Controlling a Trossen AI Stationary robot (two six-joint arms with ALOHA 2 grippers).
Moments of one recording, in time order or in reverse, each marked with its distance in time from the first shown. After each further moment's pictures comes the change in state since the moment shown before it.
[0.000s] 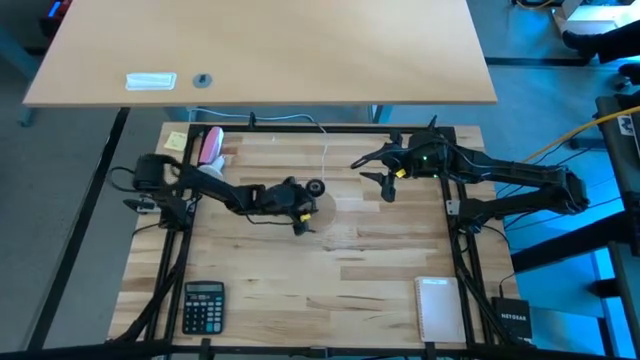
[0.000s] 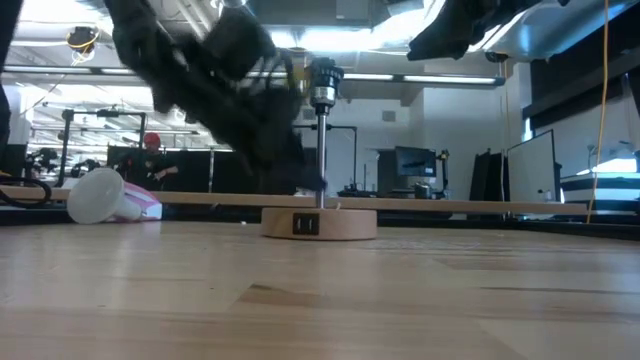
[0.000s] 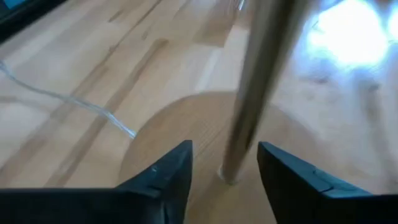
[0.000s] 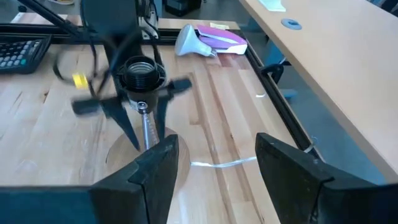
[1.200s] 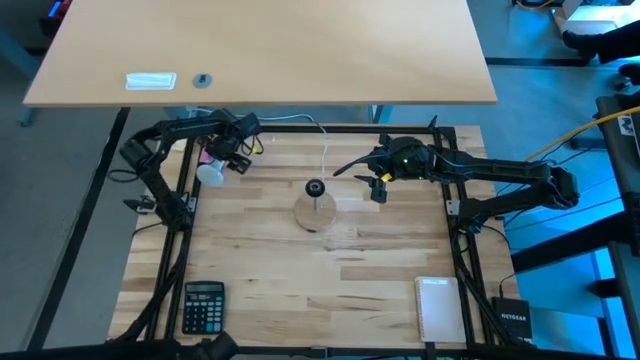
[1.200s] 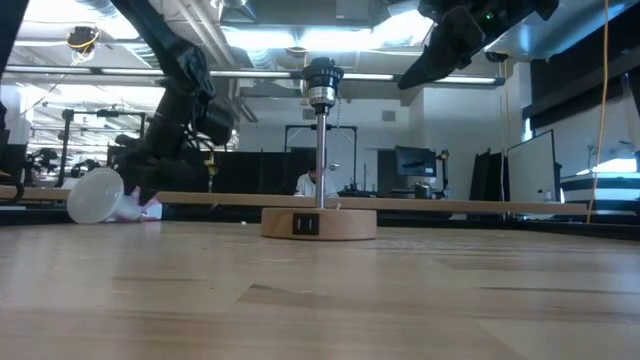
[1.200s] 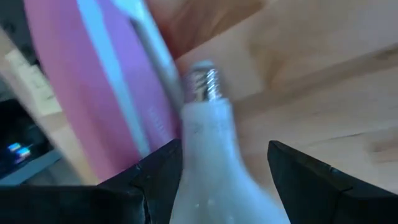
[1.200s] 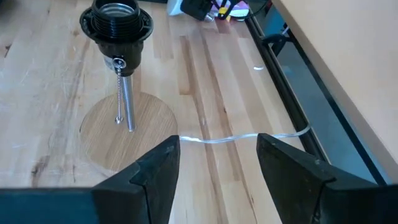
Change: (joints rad) left arm 0.799 0.006 0.329 -1.526 -0.163 -0.110; right arm 0.000 0.122 0.001 -0.008 0.061 -0.079
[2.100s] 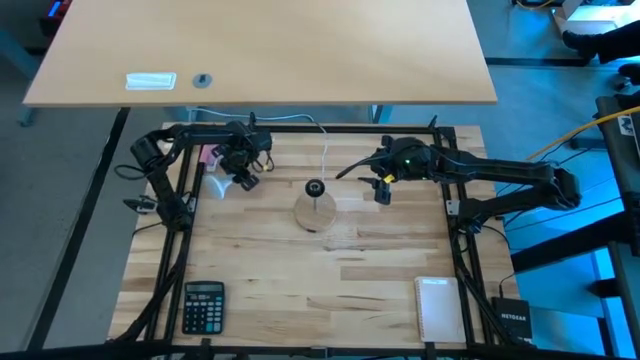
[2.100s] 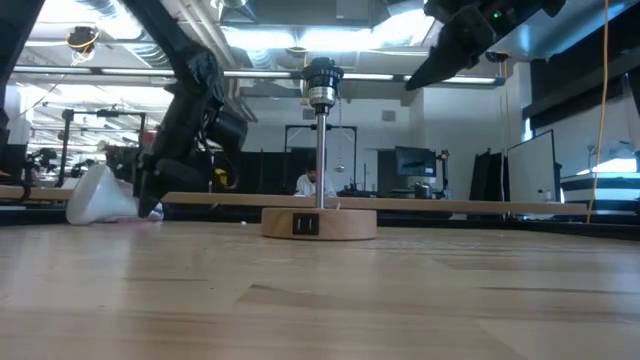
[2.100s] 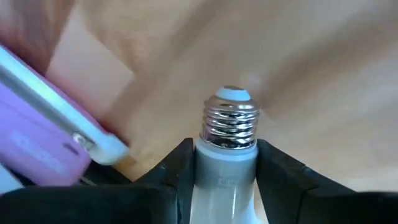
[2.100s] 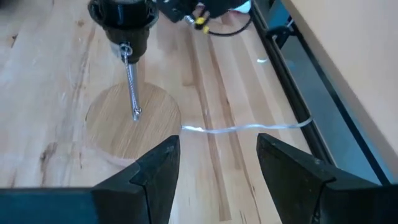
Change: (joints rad) left arm -0.168 0.046 -0.016 -0.005 0.166 0.118; right arm 0.000 -0.035 0.000 -0.062 -0.008 -0.003
